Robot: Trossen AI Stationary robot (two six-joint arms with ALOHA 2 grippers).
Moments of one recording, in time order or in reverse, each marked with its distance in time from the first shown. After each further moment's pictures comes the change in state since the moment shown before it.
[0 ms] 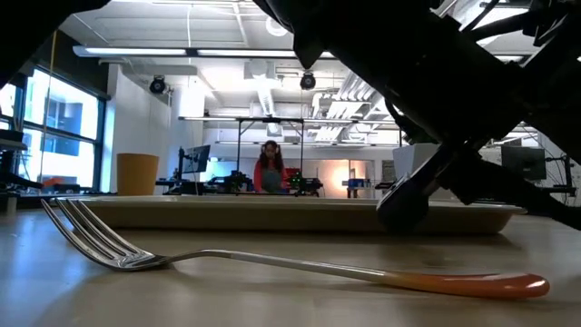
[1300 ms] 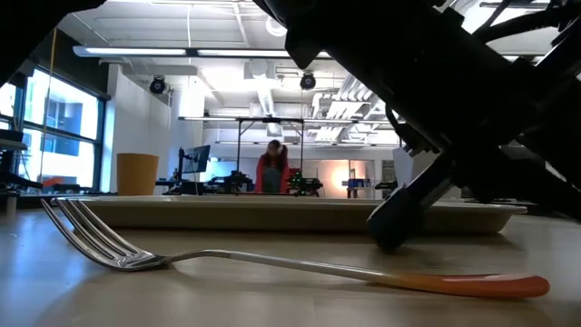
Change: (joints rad) left arm -0.028 0.033 0.000 -0.023 0.052 -0.065; right arm 0.180 0.000 0.000 -0.006 0.097 0.106
